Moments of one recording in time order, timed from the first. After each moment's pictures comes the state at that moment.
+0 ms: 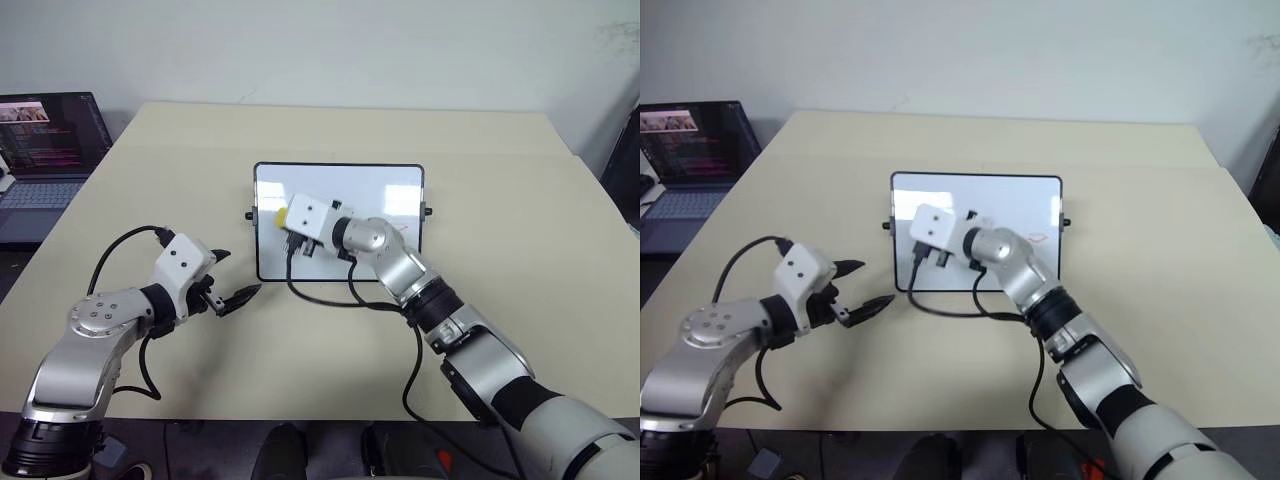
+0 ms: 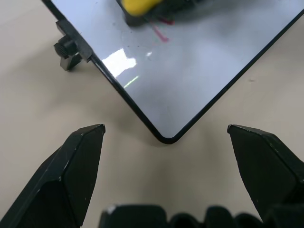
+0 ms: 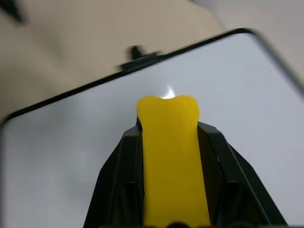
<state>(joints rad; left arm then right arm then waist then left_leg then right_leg) -0.09 0.79 0.16 -0.31 -0.31 0.50 -0.77 -1.00 -0.03 0.40 0.60 -0.29 0.11 0.50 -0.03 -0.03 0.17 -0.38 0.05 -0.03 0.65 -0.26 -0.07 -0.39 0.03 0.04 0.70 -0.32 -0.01</state>
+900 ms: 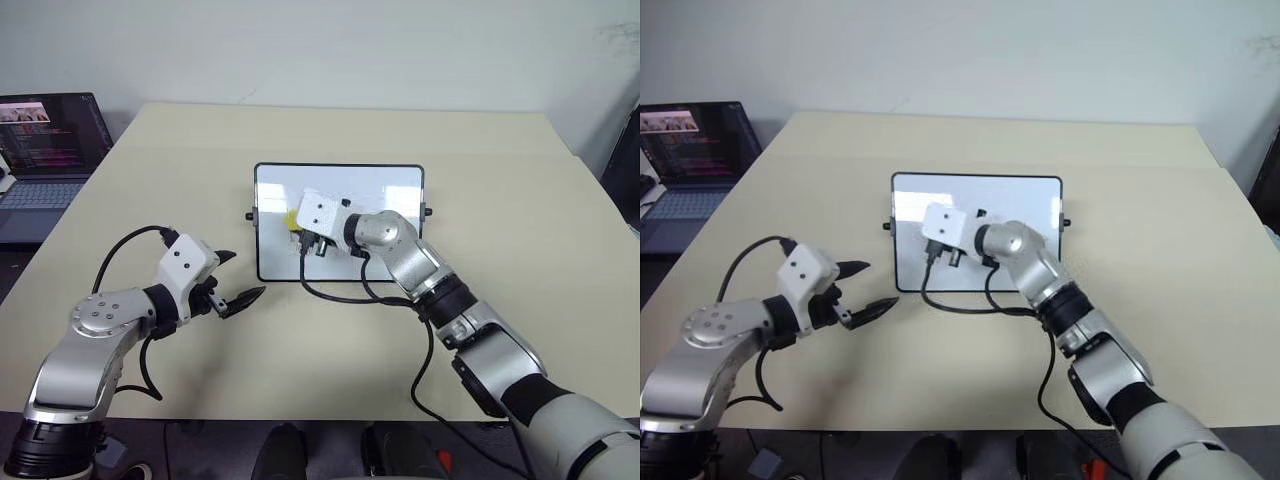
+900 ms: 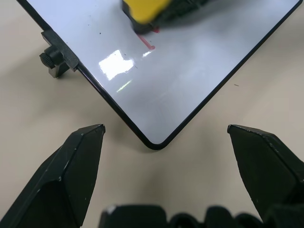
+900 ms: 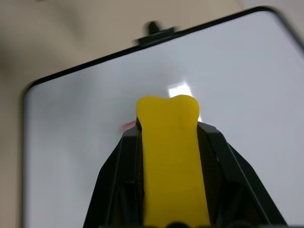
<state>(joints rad) -0.09 0.78 0.16 -0.32 -0.32 0.51 -0.80 -0.92 -0.11 0.47 0.46 -0.29 0.20 0.73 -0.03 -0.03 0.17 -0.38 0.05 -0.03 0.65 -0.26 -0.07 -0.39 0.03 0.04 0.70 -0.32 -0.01</state>
